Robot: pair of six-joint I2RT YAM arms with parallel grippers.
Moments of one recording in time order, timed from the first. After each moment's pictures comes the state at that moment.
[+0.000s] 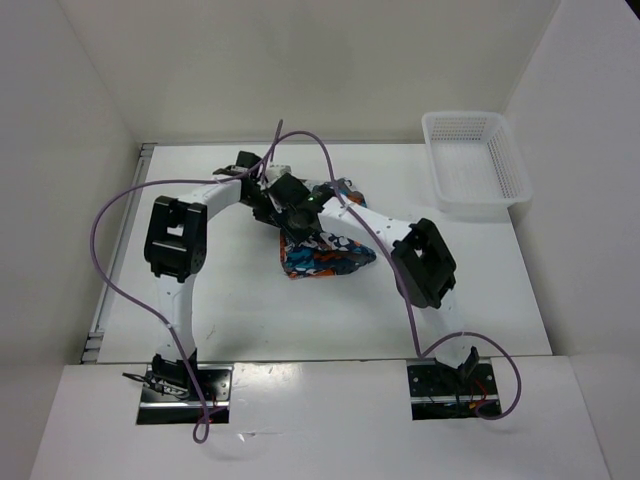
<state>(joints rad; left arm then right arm) -0.22 2.20 1.64 -0.56 0.56 0.05 0.83 2.12 1.81 -0.70 0.20 0.02</state>
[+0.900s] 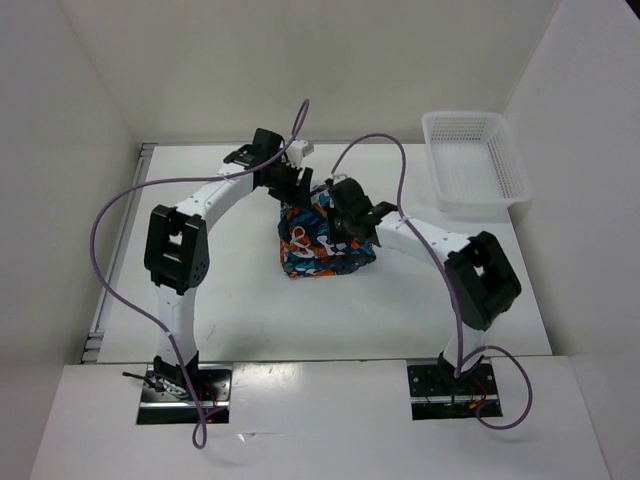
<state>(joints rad) -0.33 2.07 1.78 -0.62 0.43 0.05 0.65 1.70 1.24 -0.32 0.05 0.37</state>
